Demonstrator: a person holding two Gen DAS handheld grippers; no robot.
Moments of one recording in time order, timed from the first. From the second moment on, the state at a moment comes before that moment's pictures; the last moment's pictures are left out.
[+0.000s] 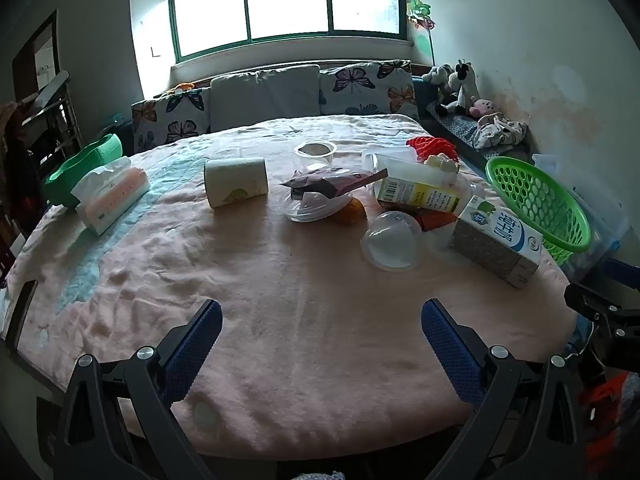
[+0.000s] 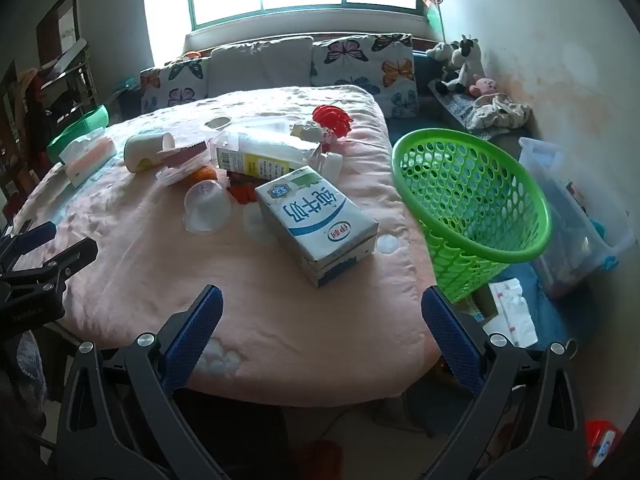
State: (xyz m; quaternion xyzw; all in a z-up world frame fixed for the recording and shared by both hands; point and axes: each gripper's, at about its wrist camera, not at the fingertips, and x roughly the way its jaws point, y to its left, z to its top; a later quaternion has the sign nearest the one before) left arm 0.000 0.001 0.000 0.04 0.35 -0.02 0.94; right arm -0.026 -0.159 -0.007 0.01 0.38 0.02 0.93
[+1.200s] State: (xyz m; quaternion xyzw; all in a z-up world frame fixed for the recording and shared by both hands) left arm 0.008 0.001 -0.004 0.03 0.36 -0.03 0.93; right arm -0.018 -0.159 -0.007 0.00 0.38 0.03 0.92
